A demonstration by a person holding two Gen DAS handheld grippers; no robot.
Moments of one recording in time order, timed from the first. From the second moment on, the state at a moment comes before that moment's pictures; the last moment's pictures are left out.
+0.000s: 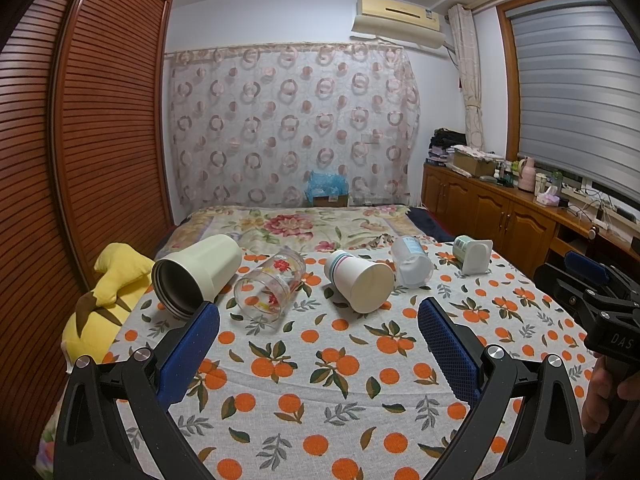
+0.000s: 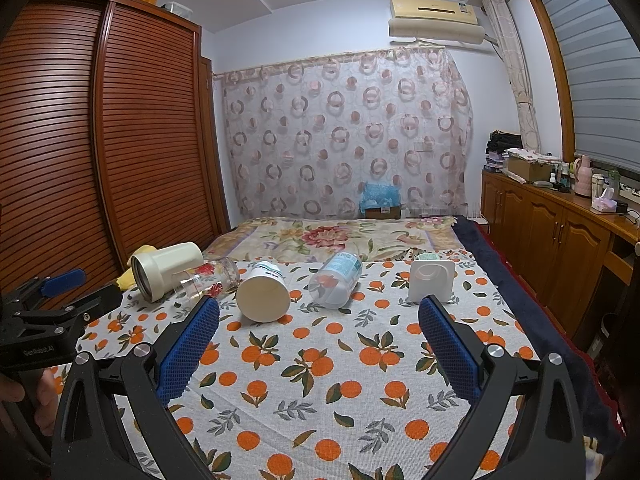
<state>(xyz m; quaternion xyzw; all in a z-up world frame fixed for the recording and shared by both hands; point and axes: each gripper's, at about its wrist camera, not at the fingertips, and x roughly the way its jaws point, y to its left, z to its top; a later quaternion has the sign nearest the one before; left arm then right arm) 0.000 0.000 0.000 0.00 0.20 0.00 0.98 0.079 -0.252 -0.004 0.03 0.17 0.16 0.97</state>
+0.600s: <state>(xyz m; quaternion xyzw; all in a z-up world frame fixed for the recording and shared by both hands) 0.000 -0.008 0.000 0.00 0.21 -0.01 0.98 0.083 -0.252 0.001 0.02 0.18 0.16 0.97</state>
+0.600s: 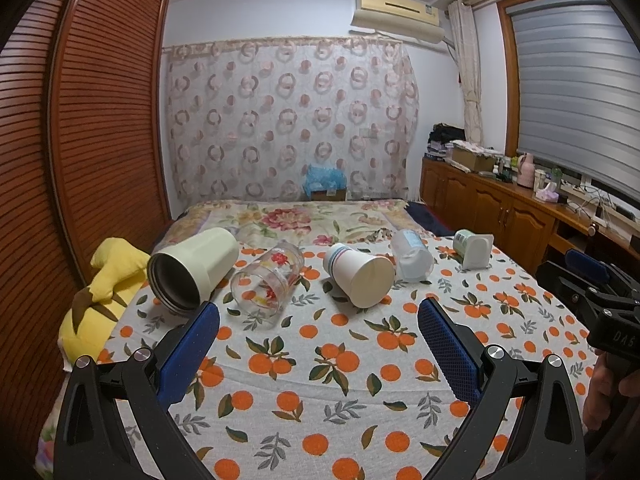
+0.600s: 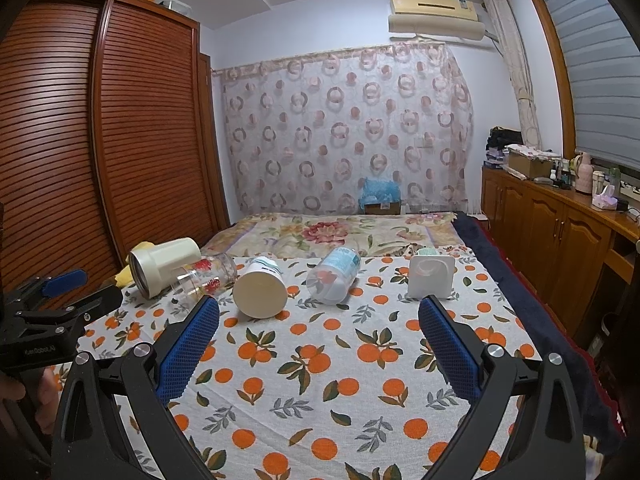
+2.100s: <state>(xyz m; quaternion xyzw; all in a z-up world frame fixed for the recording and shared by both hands) 0.157 -0.031 -0.035 0.04 0.33 -0.14 0.93 0.395 -0.302 -0.050 -0.05 0.47 0.12 0.87</state>
